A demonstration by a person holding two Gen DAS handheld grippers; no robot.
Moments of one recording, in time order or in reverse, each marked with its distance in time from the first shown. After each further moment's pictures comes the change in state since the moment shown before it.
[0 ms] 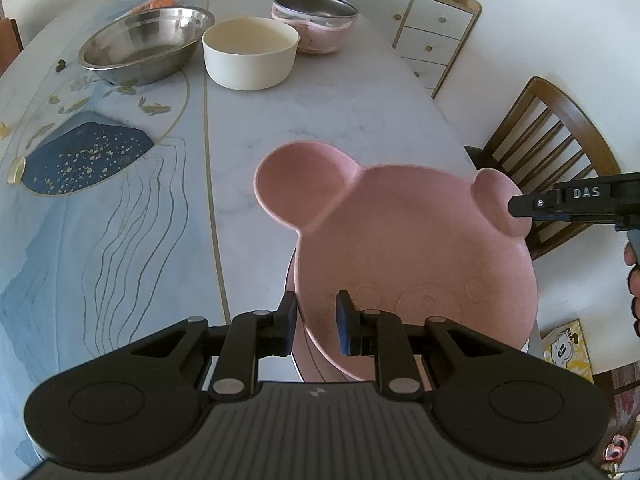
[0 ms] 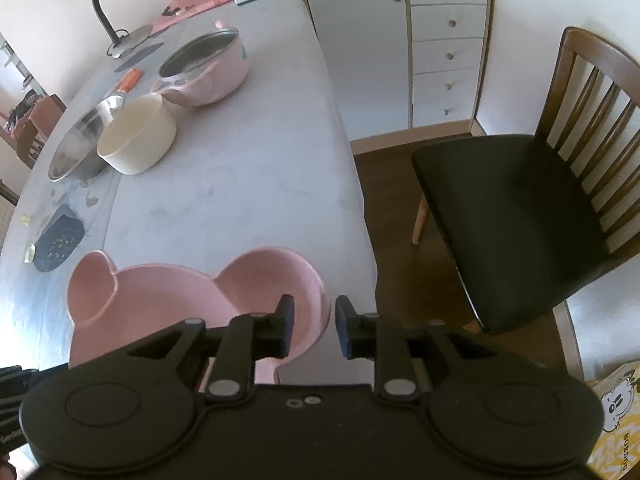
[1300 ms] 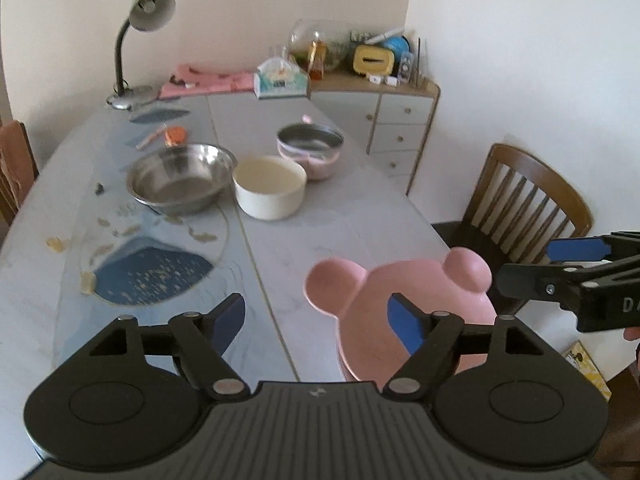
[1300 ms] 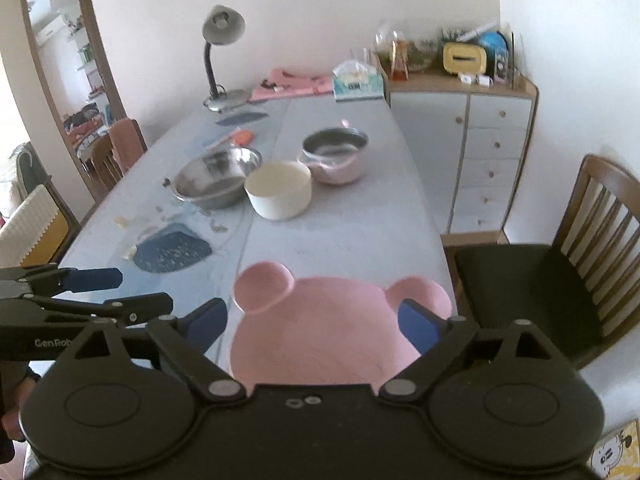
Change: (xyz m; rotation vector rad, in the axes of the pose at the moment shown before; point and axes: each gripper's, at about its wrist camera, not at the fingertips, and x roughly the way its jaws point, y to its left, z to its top) left arm -0.119 0.034 -0.004 0.136 -0.321 -0.006; right arm -0.123 0.131 -0.068 -0.203 -0.309 0.043
